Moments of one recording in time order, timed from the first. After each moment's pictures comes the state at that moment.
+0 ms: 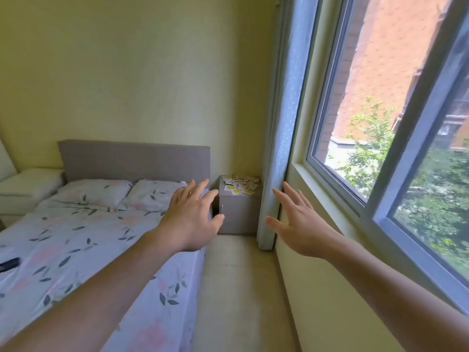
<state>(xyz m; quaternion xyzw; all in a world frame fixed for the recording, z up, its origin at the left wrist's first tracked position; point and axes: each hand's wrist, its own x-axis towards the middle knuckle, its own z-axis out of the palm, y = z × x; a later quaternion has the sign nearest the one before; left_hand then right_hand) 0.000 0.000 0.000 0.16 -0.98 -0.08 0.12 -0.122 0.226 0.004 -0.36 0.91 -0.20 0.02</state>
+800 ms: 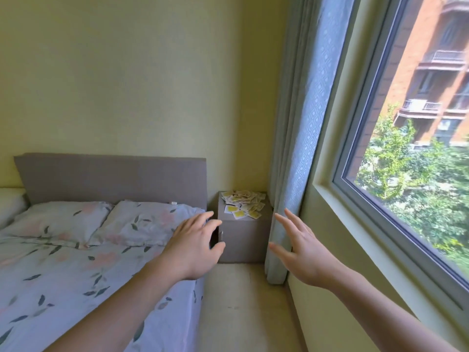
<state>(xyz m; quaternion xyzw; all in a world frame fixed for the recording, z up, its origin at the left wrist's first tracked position) -0.325 -0.228 -0.057 0.13 -0.98 -0.13 0.06 -0.443 0.011 -0.056 -0.35 0.90 -0.25 0.05</state>
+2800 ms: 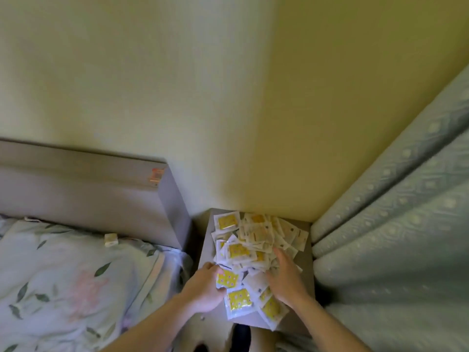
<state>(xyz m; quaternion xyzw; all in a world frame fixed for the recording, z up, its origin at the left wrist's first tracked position) -1.240 -0.669 -0.421 0.29 -0.87 -0.33 -0.24 -1.398 -0.483 -0.425 -0.18 0.88 -0.30 0.33</state>
